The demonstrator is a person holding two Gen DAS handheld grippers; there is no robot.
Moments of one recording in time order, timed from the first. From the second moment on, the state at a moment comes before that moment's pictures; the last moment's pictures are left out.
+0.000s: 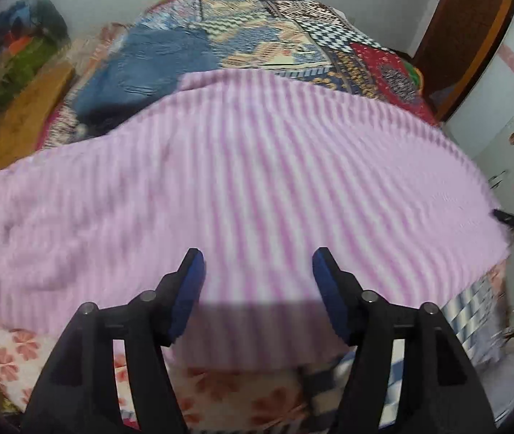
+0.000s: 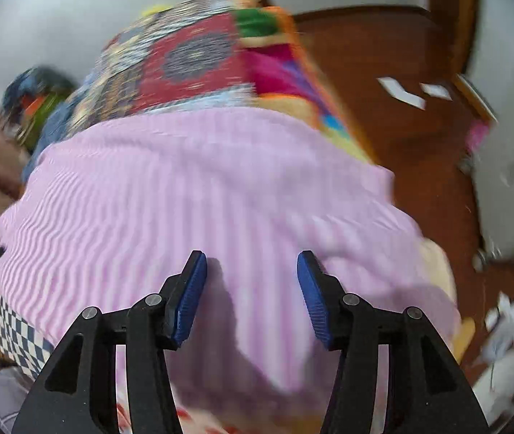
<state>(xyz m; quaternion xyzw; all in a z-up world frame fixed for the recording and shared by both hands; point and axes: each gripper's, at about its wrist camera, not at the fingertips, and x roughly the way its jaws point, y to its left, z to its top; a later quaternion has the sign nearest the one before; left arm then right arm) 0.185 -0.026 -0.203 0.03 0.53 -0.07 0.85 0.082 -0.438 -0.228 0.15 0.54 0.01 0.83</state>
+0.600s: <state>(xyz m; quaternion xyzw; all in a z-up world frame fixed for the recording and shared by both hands) 0.097 0.161 -0.155 -0.05 0.44 0.12 0.89 0.054 -0.334 -0.144 0.06 0.44 0.03 0.89</state>
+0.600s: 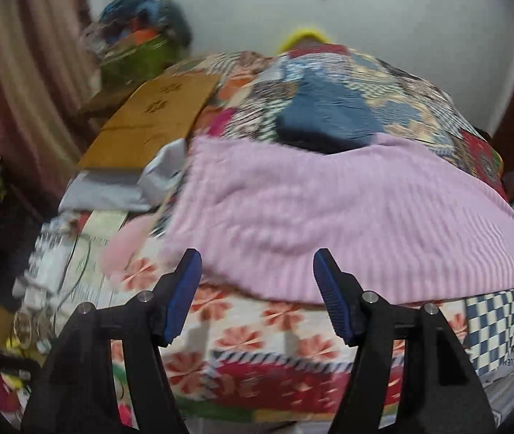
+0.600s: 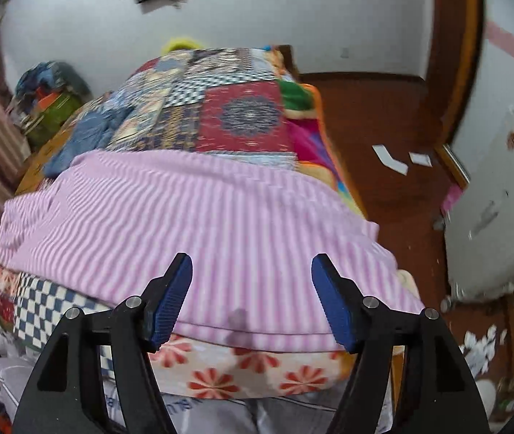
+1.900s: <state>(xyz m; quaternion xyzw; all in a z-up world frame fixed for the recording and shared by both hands) 0.187 -0.121 -0.151 0.12 0.42 -0.13 0.89 -0.007 -0.478 -0.267 0.45 0.44 -0.02 0.78</state>
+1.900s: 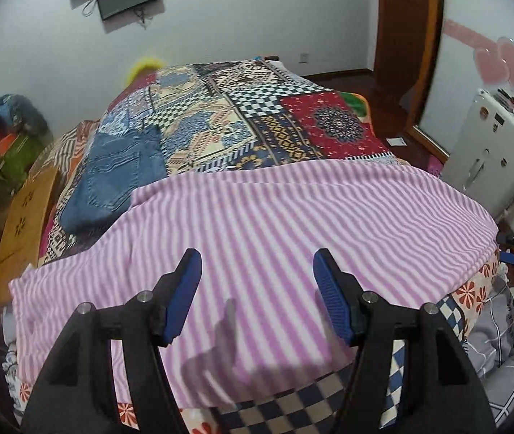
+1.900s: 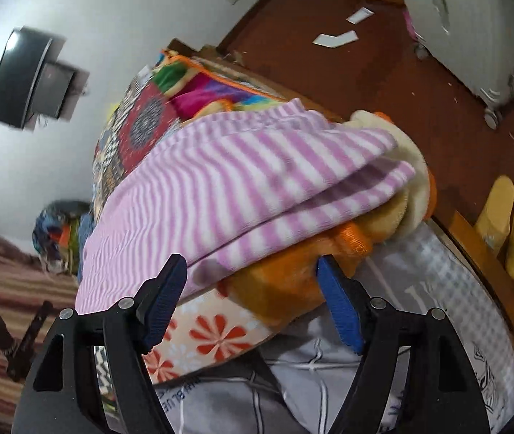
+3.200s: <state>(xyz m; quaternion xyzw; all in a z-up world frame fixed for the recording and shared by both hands) 0.267 -0.336 -0.205 0.13 0.53 -0.26 0.80 0.052 -0.503 -0.232 0.40 0.36 0.00 0.84</state>
